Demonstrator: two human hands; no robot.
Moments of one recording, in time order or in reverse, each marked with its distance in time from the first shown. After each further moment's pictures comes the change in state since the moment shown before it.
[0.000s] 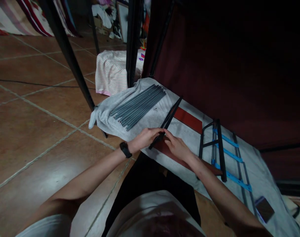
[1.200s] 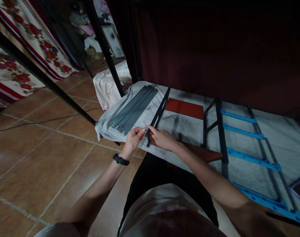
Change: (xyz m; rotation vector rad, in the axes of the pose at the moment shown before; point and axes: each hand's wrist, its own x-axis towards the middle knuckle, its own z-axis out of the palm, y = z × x) left_hand 0.003 0.024 0.025 -0.521 0.440 -0.683; right_hand -0.002 -0.012 -0.016 -0.047 -0.044 -0.075
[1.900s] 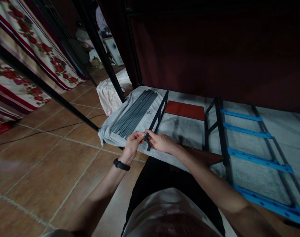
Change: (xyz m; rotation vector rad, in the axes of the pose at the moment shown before) left_hand -0.005 0.008 0.008 -0.127 0.066 -0.071; right_hand -0.001 0.006 -0.002 0.113 0.002 -0.024
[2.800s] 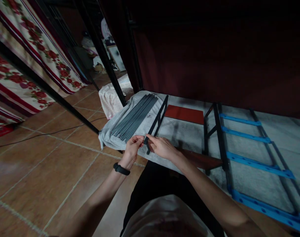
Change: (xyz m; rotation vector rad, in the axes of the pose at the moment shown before) left_hand -0.001 -0.005 0.002 -0.021 0.051 0.039; right_hand -0.012 -0.002 0.002 0.002 0.093 -0.016
